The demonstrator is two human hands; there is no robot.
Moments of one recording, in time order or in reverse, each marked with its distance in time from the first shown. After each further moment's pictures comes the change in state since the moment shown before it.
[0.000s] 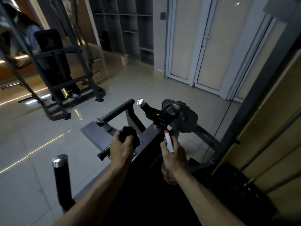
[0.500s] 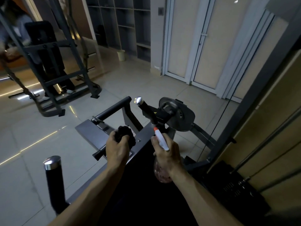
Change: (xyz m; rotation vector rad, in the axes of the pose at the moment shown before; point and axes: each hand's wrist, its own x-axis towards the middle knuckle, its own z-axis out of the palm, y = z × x) left_hand 0.015 -0.010 -0.004 -0.016 0.025 -0.023; right_hand 0.005 -0.018 0.013 0.014 -0.008 -0.138
